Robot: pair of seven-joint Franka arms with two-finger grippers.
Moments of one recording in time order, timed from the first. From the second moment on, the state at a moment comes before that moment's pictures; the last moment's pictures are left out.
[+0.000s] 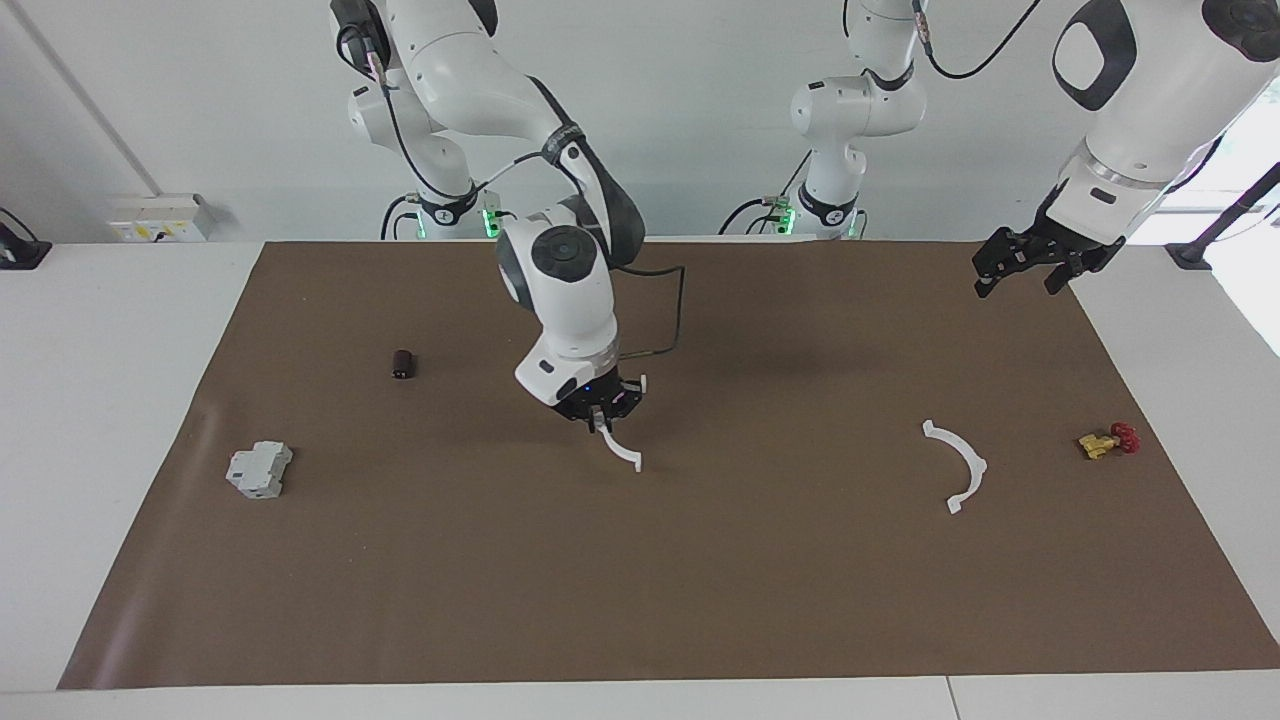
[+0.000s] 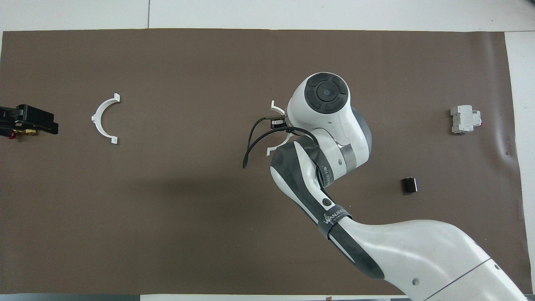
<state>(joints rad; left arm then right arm) -0.01 0.01 -0.01 -1.61 0.00 1.58 0.02 0.45 0.46 0.05 -1.65 0.02 2.18 0.51</state>
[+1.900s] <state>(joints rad) 0.02 0.02 -0.01 -1.94 0.00 2.08 0.04 0.41 0.50 0.04 -1.76 -0.02 2.34 0.39</state>
